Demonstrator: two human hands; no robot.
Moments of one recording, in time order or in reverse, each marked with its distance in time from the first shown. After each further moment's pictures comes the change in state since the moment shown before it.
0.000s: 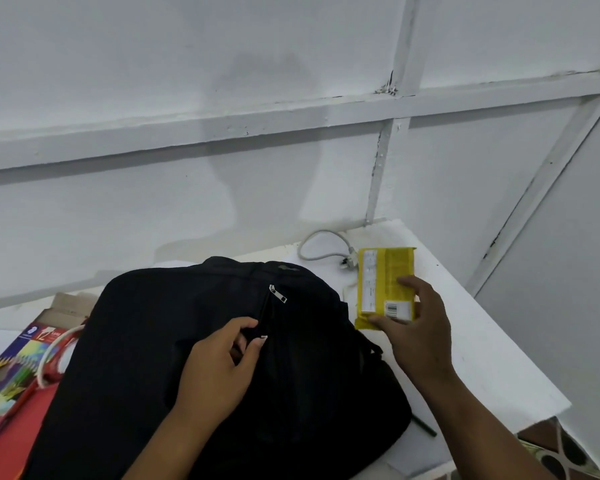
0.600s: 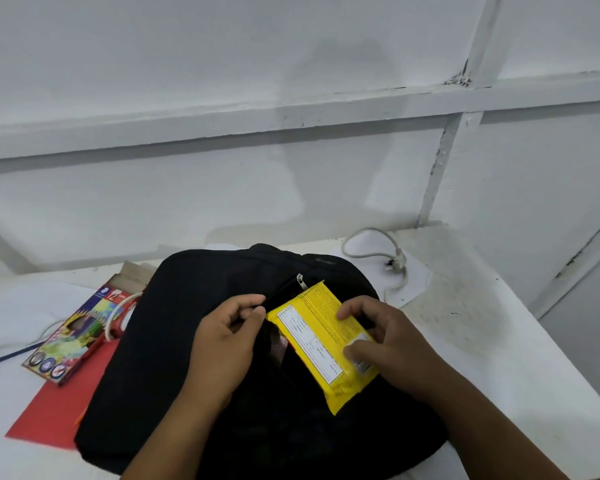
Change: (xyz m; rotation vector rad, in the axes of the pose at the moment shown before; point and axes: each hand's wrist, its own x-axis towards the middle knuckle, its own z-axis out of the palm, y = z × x) left_hand -0.007 0.023 -0.031 -0.448 0.231 -0.330; right_hand -0.014 -0.071 0.022 0.280 -0.944 0.026
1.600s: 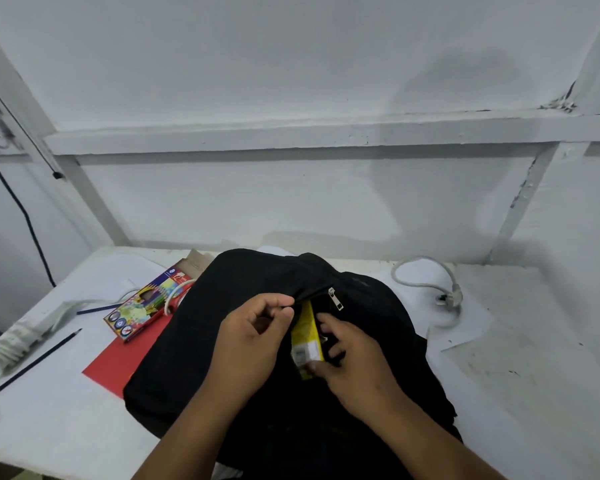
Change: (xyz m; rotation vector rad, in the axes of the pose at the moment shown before) left_hand -0.015 0.024 0.004 0.091 0.168 0.112; right_hand 0.039 0.006 0.059 -0.277 -0.064 -0.121
